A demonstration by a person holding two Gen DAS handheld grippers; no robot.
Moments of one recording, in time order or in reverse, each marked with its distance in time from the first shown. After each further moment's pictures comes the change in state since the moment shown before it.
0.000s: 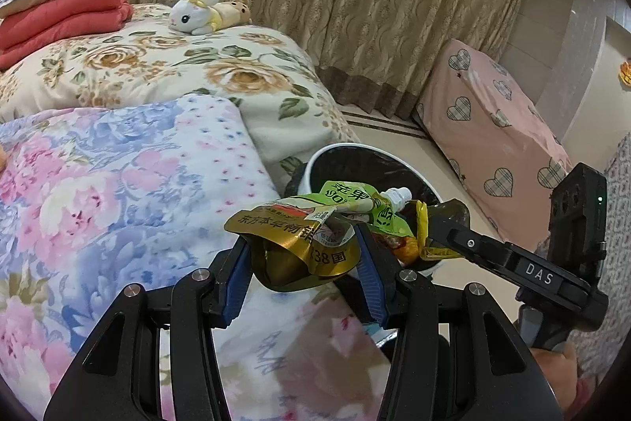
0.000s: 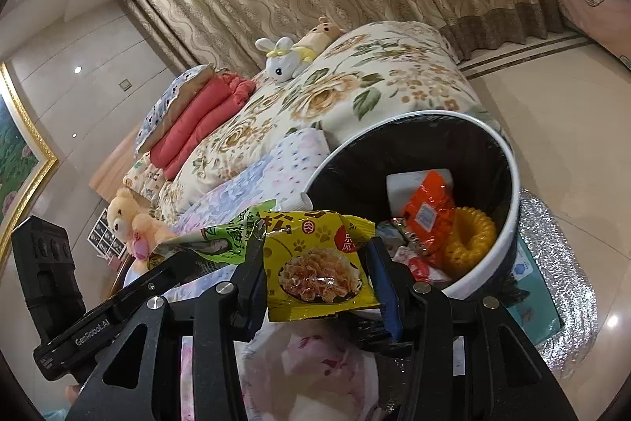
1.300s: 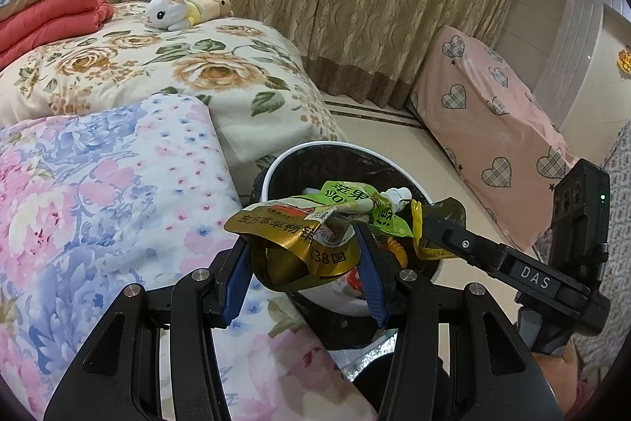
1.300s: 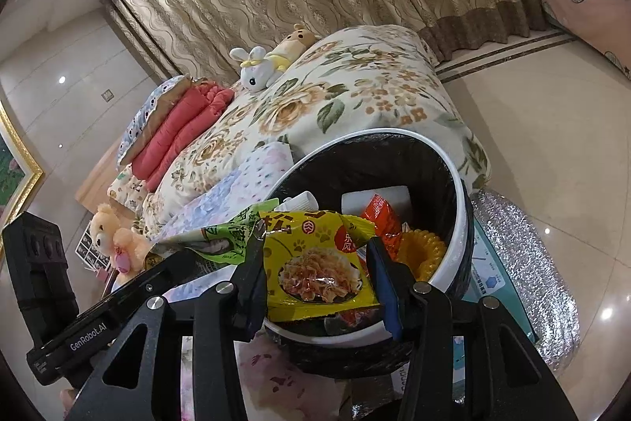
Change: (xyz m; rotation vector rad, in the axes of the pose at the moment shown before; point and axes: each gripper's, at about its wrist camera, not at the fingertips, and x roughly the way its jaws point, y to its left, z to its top) left arm 0.041 -0.036 0.012 0.030 0.033 -0.008; right arm 0.001 -0.034 0.020 0.021 -0.005 -0.051
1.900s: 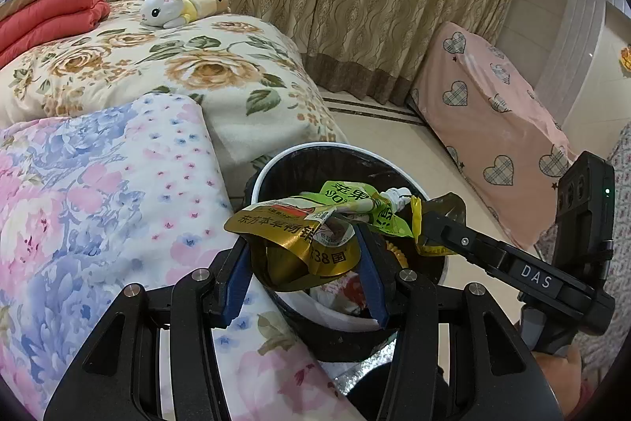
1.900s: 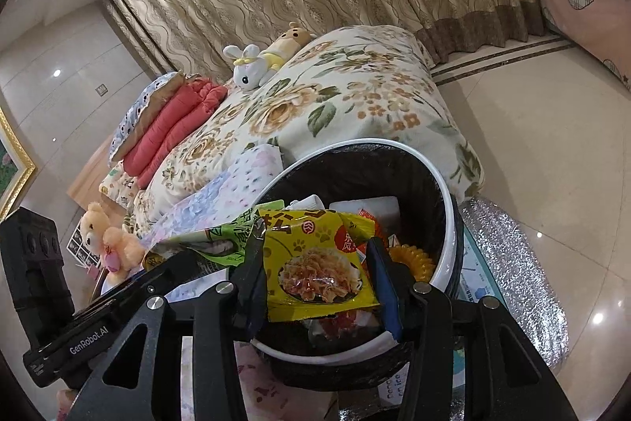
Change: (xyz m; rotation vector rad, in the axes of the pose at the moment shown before) left arm 0.014 -0.006 0.006 0.004 0.012 0.003; right arm 0.005 -0.006 0.010 -0.016 0.009 -0.027
